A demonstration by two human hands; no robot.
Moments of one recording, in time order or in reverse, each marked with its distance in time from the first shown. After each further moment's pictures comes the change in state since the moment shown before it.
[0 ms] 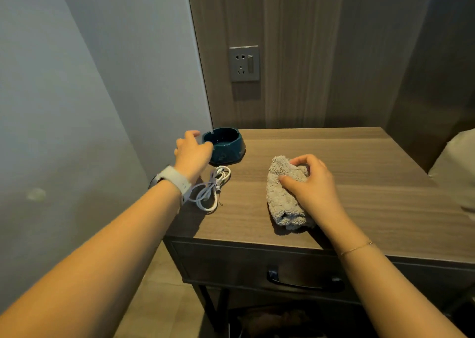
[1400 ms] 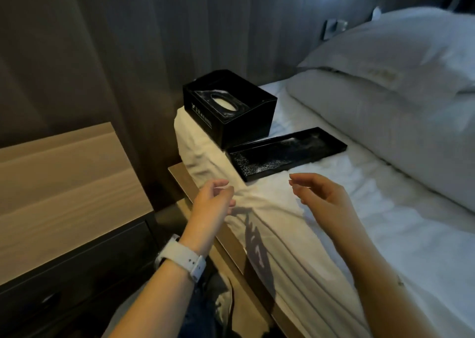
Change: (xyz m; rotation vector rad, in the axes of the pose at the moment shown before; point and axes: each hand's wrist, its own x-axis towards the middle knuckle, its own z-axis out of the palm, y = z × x) left_hand -0.394 0.207 0.291 -0.411 -1.023 -0.056; right_hand -0.237 0.094 -0.430 0.009 0.538 0.438
